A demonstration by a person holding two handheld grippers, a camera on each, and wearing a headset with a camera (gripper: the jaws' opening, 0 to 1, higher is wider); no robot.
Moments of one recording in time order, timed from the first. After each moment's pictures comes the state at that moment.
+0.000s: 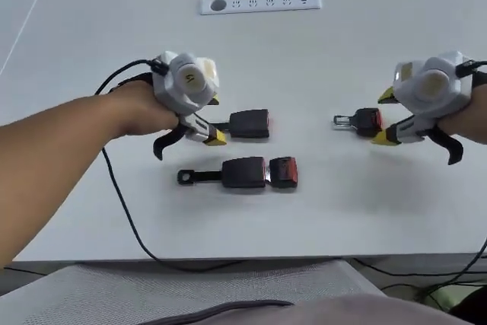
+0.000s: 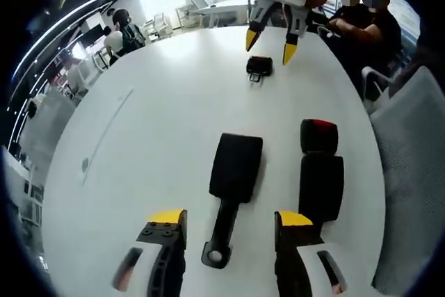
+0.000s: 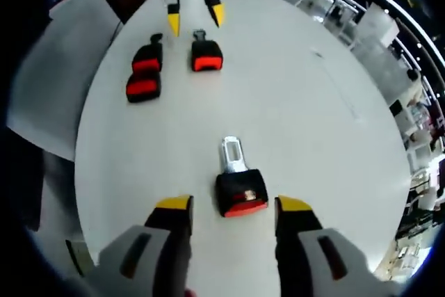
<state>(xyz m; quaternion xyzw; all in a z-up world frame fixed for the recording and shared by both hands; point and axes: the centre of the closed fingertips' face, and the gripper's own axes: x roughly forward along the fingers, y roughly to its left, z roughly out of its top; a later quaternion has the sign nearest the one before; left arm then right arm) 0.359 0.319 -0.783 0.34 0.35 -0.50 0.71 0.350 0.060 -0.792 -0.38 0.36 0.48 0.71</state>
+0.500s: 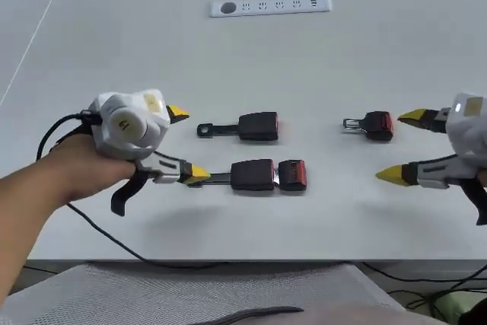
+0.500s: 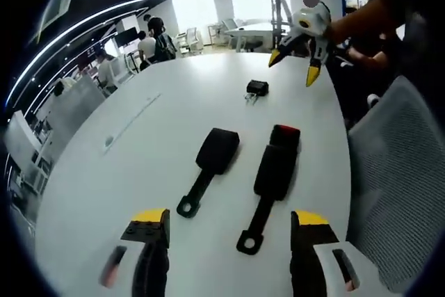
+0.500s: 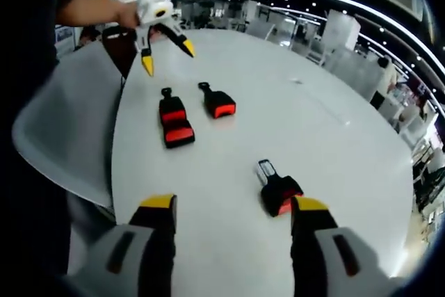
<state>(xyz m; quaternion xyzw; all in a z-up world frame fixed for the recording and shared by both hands) 0.293 0.365 -0.755 0.27 0.32 -0.46 0.78 0.288 0.072 -0.762 -0.25 0.29 0.46 0.80</state>
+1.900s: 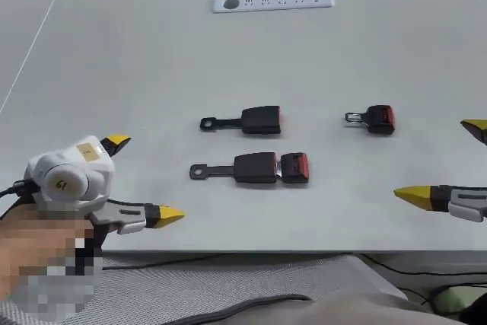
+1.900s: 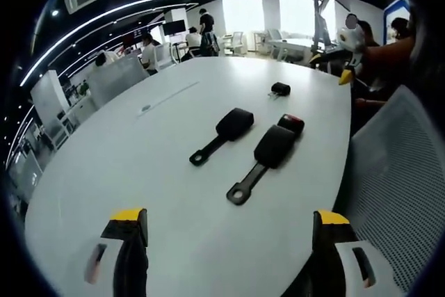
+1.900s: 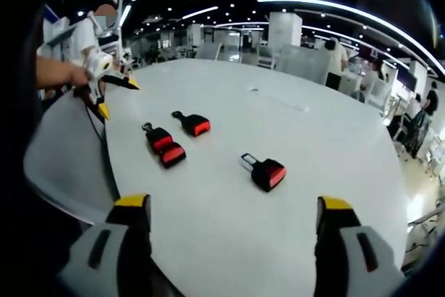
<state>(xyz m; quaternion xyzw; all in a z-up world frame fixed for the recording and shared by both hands) 0.246 0.421 -0.752 0.20 0.33 -0.36 0.85 0.260 0.044 -0.735 -0.13 0.27 0.35 0.89</state>
